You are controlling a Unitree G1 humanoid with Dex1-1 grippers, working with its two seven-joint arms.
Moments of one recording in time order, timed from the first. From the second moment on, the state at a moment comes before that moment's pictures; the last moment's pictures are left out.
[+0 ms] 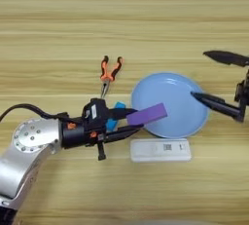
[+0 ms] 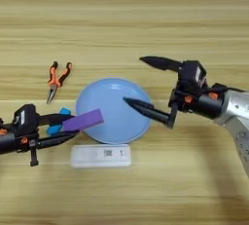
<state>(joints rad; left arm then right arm) 0.02 0.53 -0.20 -0.36 -0.33 0.18 -1.00 -0.12 -0.70 -0.03 -0.30 0.62 0.17 1.10</state>
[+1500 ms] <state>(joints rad) 0.01 0.53 -0.25 -0.46 -0.33 0.18 -1.00 -0.23 -0.70 0.27 -0.33 0.48 0.23 1.28</state>
